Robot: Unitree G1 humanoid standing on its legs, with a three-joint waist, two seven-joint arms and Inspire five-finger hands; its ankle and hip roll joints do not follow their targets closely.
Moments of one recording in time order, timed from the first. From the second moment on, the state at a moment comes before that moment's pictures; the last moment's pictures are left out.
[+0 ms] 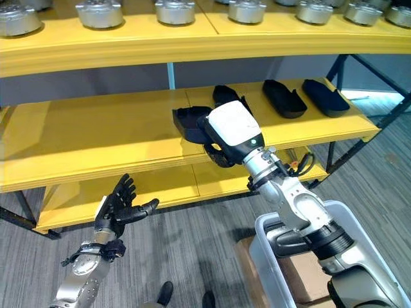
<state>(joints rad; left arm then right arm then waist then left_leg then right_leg) 0.07 0.37 -0.20 0.10 -0.54 -0.15 0.14 -0.59 -0.77 0.46 -0.02 -0.66 -0.10 -0.18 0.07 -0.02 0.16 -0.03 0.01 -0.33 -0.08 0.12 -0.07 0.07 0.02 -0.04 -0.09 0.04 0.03</state>
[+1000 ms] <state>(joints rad) 0.00 0.42 -0.19 0.10 -0.59 -0.13 0.11 -0.76 -0.75 0.57 0.10 -0.61 -0.06 -0.16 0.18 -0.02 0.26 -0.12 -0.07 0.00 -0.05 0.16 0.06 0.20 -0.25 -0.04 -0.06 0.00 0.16</state>
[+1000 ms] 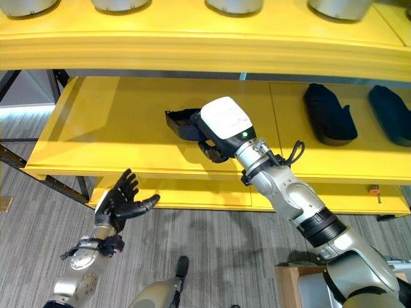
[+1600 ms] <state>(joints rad) 0.08 0.48 -0.24 0.09 -0.62 -0.13 0.09 -0.87 -0.57 0.62 0.65 -0.53 0.03 -0.18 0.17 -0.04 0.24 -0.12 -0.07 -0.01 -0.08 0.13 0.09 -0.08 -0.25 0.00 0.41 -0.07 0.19</state>
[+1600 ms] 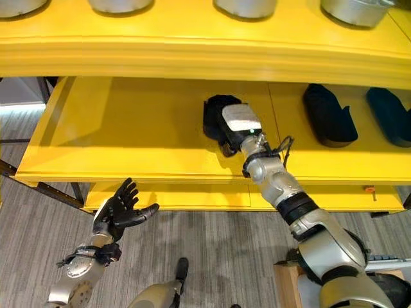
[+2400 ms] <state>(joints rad) 0.07 0.46 -0.31 0.09 -0.66 -0.16 0.05 -1.09 -0.63 0.77 0.81 -0.45 -0.04 -0.19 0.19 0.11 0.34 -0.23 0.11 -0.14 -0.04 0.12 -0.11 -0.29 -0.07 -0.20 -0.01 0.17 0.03</state>
